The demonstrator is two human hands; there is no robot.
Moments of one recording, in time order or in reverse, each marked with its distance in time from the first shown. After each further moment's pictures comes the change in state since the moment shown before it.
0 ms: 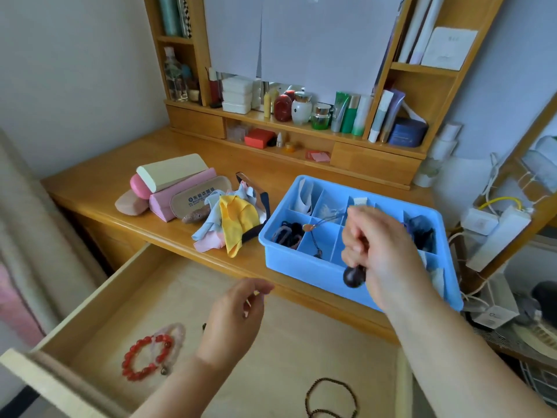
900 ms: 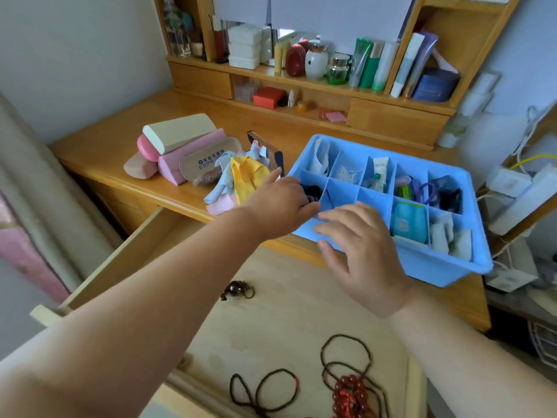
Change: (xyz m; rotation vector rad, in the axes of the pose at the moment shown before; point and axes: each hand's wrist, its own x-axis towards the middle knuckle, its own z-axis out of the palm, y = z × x) left_hand 0.114 0.037 0.001 0.831 -0.555 0.484; right_hand -0.019 0.081 0.002 -1.114 -0.089 -0.791
